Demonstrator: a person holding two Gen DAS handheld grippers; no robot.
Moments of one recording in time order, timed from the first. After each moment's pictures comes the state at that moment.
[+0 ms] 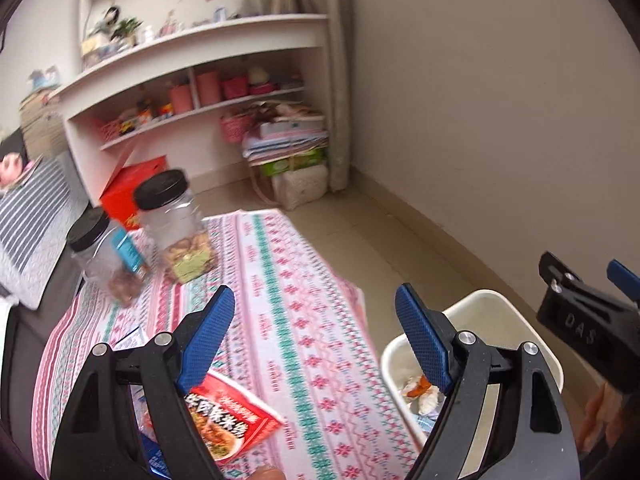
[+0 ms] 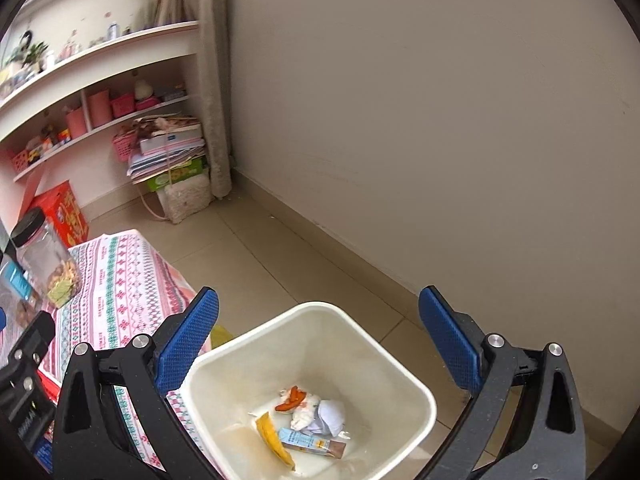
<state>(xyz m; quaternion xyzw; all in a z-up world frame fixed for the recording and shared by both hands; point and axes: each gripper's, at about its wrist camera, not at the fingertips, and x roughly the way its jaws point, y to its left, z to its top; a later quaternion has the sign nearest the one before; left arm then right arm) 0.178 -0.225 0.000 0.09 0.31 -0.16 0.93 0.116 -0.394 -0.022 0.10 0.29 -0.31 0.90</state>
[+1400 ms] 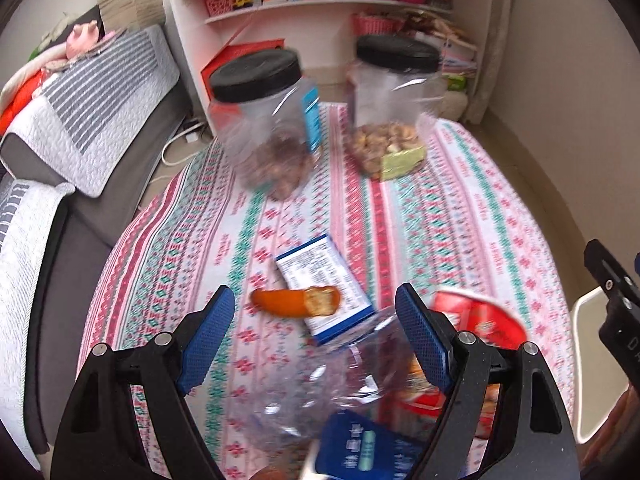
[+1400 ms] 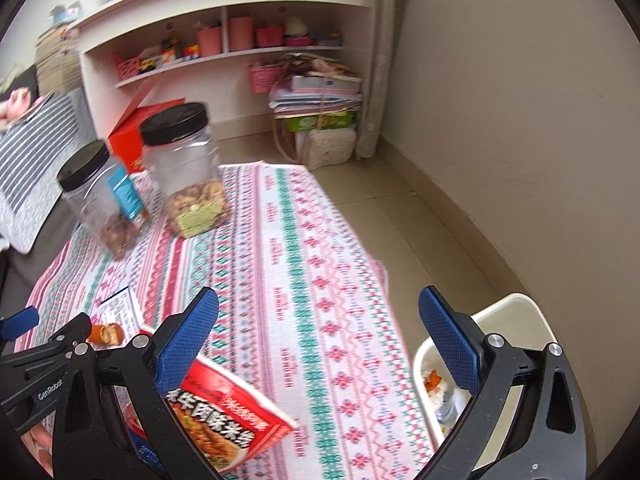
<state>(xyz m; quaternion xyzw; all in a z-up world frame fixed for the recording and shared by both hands) 0.271 -0.005 -0.063 0.04 0.47 0.00 0.88 0.234 -0.198 -0.049 0.03 0.37 -0.12 0.92</state>
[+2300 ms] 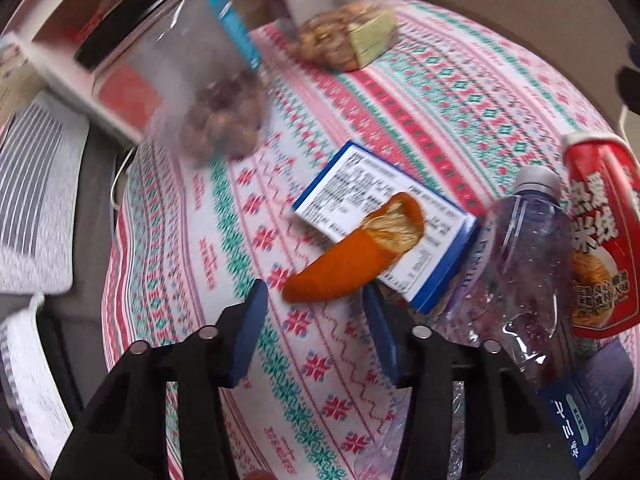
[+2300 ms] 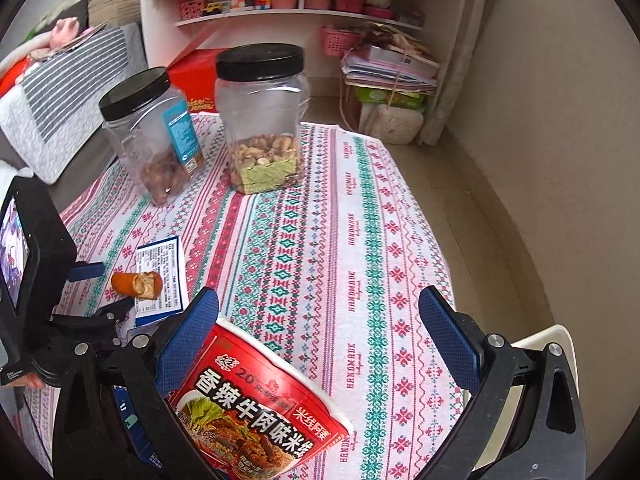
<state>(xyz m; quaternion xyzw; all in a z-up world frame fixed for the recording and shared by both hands) 0.306 0.016 -0.143 0.26 0.52 -0.14 0.80 0.270 -0.150 -0.068 -0.03 0.43 -0.03 0.90</state>
